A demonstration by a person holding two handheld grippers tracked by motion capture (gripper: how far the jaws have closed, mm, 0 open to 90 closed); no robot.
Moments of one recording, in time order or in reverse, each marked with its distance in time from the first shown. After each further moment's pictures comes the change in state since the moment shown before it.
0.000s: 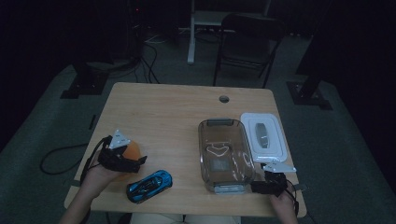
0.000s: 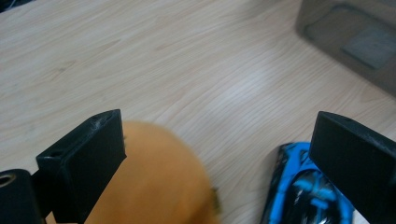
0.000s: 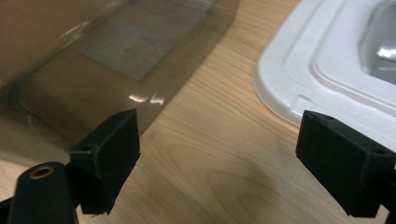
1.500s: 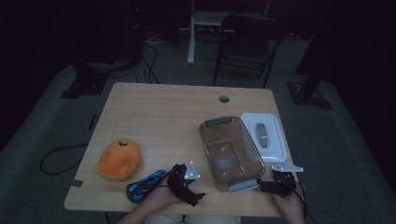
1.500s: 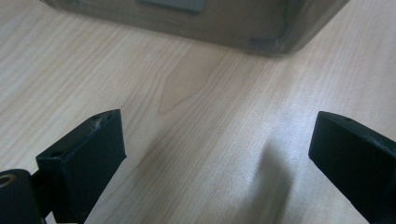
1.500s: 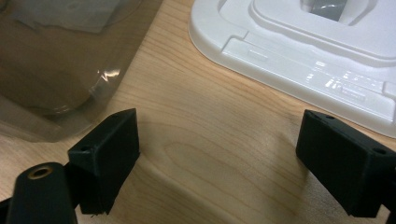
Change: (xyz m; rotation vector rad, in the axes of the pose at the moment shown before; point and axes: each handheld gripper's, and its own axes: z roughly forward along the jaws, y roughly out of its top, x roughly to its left) left arm -0.164 0.002 0.115 0.109 -0.334 0.267; right arm -0.034 -0.023 -0.003 0.085 -0.086 0.067
